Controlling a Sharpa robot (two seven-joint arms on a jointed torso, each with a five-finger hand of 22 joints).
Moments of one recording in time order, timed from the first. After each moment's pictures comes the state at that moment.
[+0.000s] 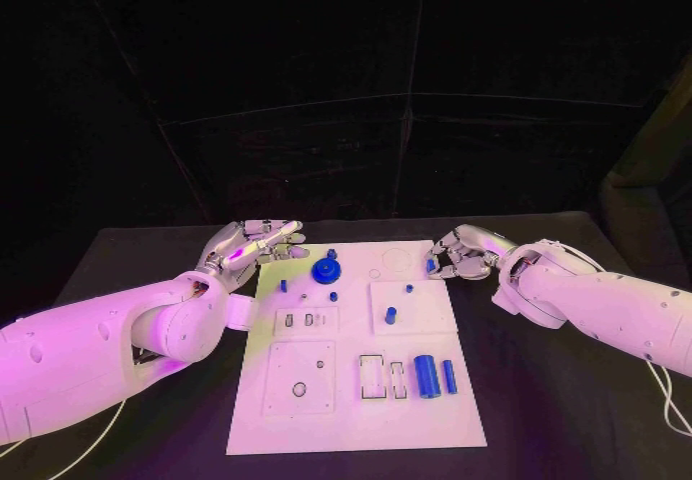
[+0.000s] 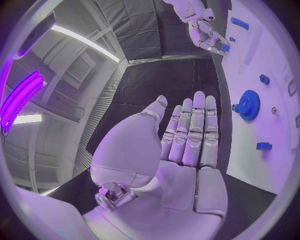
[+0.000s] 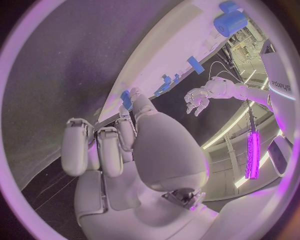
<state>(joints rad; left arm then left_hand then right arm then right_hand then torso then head) 1.21 -0.89 -0.08 1.54 0.05 -0.28 0.49 1.32 0.03 0.12 0.06 0.07 0.96 0.21 0.13 0.07 1.12 0.15 0.13 0.08 1.13 0.11 0.24 0.24 0.18 0.92 0.22 0.29 0.10 1.17 -0.79 0.01 1.22 -1.22 -0.28 0.13 1.48 0.04 -0.04 0.01 0.20 0.99 0.15 0.09 0.07 1.37 0.07 1.30 1.31 1.47 -0.01 1.52 1.31 0.07 1.43 0.10 1.43 1.26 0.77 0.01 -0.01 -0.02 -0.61</state>
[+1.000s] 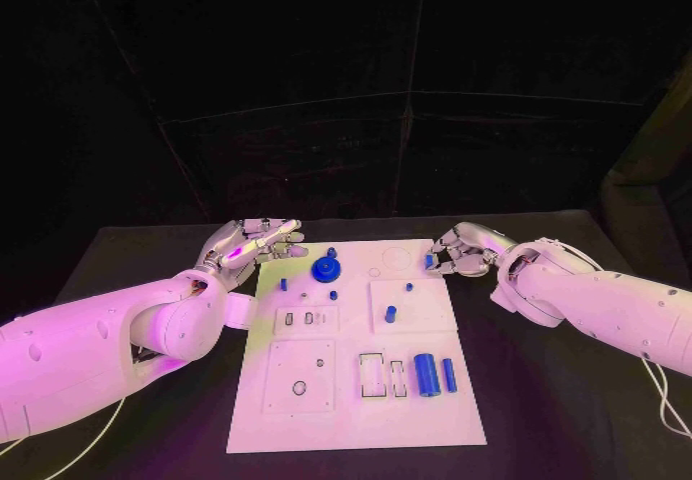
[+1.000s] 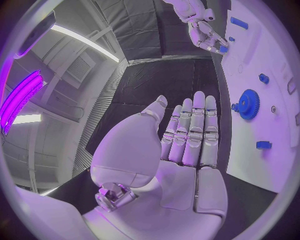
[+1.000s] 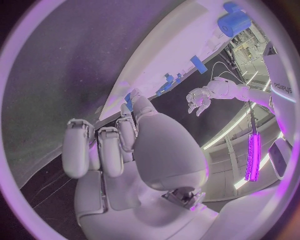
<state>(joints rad) 1.21 -0.89 -0.08 1.54 0.05 -0.27 0.49 1.32 0.03 0.12 0.06 0.07 0.96 0.21 0.13 0.07 1.12 0.15 0.13 0.08 1.13 0.11 0.24 0.24 0.18 0.92 0.22 0.29 0.10 1.17 -0.79 0.01 1.22 -1.22 -0.31 0.11 1.46 0.07 -0.01 0.01 0.20 1.05 0.13 0.12 0.08 1.37 0.07 1.32 1.31 1.47 -0.02 1.52 1.31 0.07 1.45 0.09 1.44 1.28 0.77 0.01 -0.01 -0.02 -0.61</state>
